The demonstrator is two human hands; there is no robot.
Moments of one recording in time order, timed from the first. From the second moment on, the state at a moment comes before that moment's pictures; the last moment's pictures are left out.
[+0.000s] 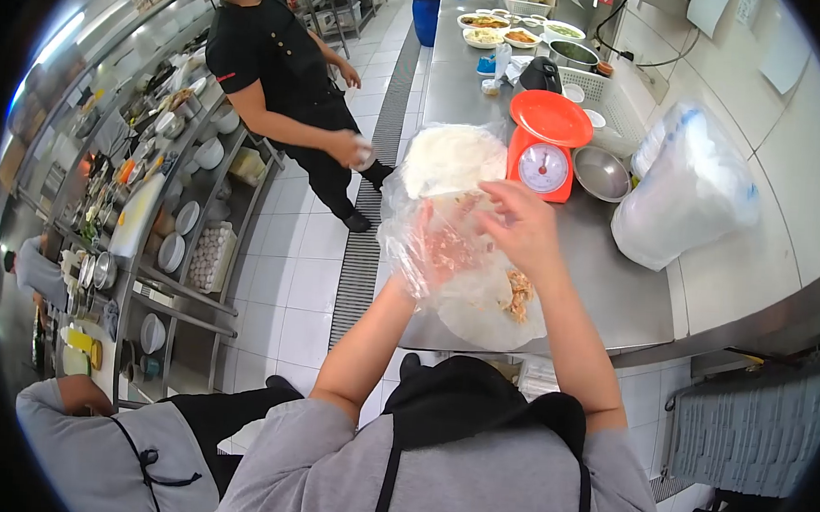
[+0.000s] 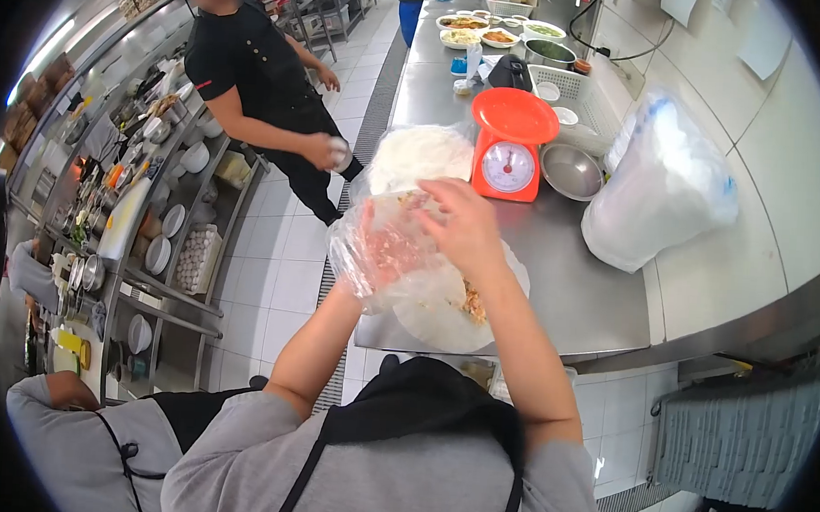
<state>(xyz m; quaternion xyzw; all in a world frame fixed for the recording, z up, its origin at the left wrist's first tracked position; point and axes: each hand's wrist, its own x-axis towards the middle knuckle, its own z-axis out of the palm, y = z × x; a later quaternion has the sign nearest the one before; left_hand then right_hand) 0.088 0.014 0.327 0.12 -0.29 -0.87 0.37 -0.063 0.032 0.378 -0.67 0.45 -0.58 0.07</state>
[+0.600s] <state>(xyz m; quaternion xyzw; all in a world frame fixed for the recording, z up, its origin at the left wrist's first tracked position) 0.088 -0.015 0.304 0.24 -0.30 -0.77 0.52 -0.118 0.080 0.262 -0.79 0.54 -0.27 0.00</state>
